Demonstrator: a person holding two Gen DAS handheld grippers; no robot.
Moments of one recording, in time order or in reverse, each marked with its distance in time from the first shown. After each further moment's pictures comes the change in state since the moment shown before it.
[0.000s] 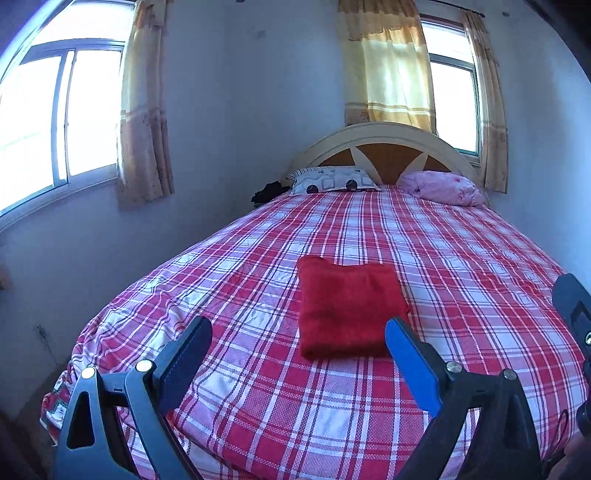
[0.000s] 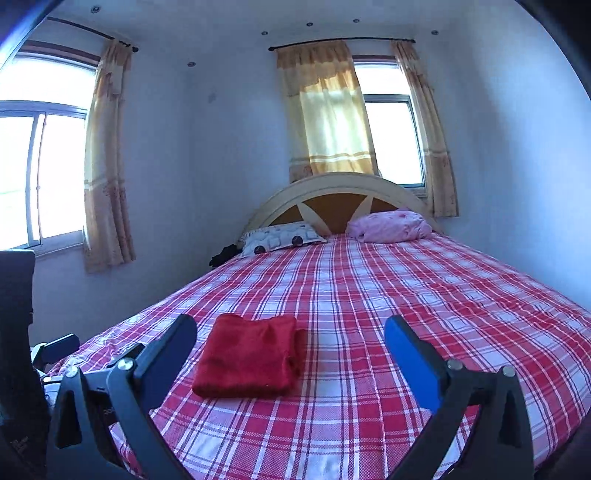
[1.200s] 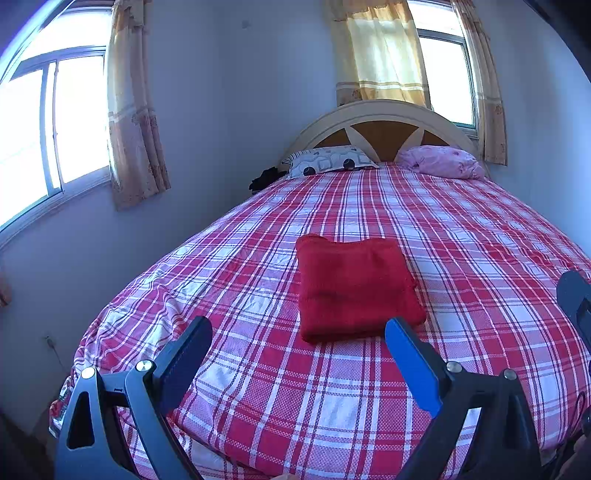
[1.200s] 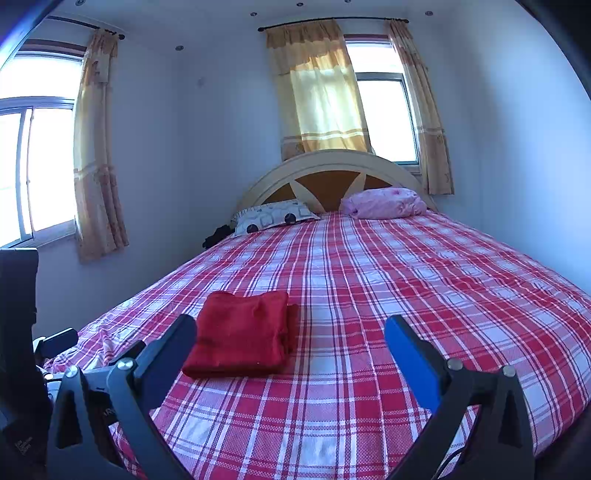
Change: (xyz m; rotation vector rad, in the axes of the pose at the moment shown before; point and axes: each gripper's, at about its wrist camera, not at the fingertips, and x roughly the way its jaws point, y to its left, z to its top) left arm 0.023 -0.016 -0.014 0.077 0.061 0.024; right arm 0.013 -0.010 -0.014 0.020 0.089 -0.018
